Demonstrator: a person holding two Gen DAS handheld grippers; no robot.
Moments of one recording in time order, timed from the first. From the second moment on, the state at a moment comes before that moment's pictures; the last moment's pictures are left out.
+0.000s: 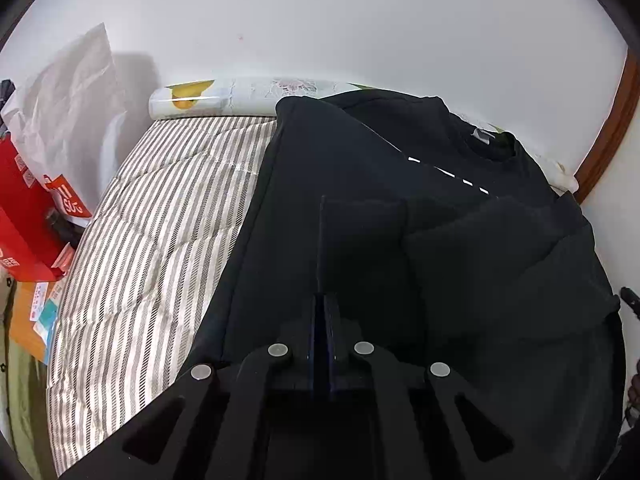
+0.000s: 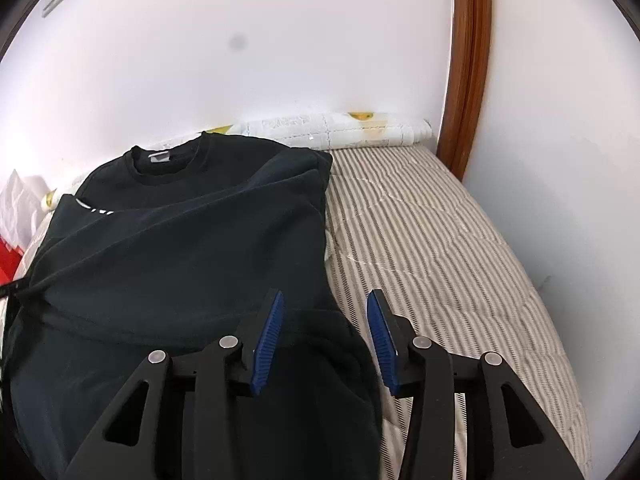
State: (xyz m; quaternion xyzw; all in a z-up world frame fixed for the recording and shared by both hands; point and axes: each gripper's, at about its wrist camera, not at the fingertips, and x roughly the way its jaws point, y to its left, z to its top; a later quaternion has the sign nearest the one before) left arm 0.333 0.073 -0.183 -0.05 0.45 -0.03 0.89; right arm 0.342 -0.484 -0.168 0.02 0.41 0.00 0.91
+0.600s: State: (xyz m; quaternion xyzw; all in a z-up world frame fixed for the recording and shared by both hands) left arm 0.258 0.085 -0.157 -0.05 0.44 -0.02 0.90; right arm 0.270 -0.508 -0.166 0.05 0.43 -0.05 0.90
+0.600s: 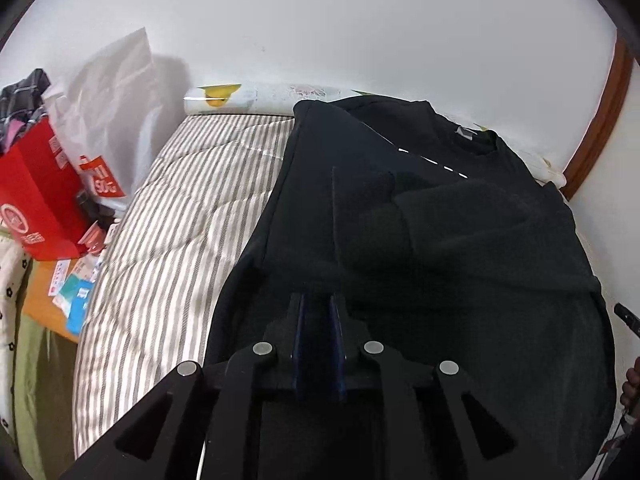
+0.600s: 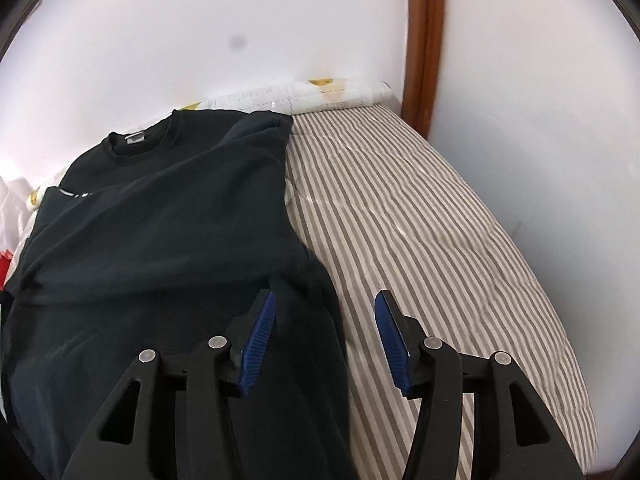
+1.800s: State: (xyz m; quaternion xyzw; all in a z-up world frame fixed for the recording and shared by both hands) left arm 0.089 0.106 -0.179 -0.05 0.41 -0.01 0.91; right arm 0.095 -0.493 -0.178 0.02 0.41 -0.04 0.91
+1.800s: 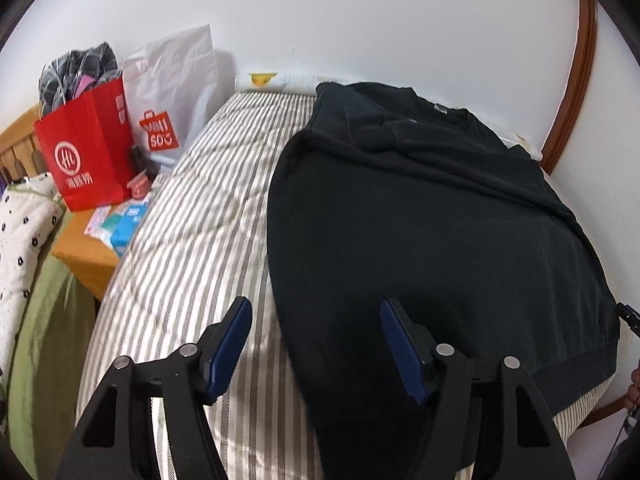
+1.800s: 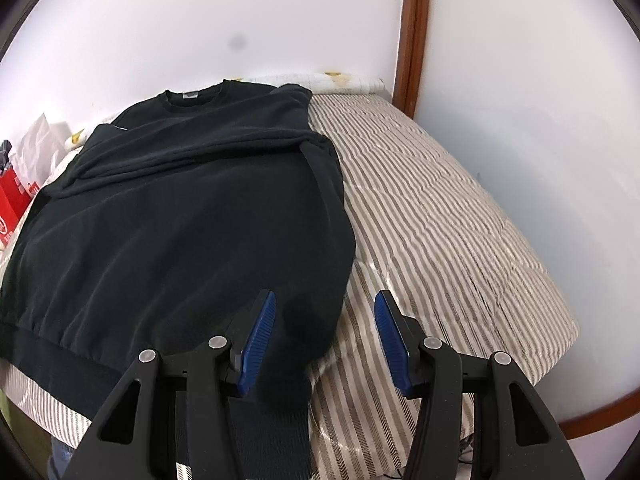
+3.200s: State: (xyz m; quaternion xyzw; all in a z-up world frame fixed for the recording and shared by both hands) left arm 0.029 0.079 -0.191 -0.05 0.46 -0.03 0.89; right arm 0.079 -0.513 -0.187 0.02 0.43 0.03 0.90
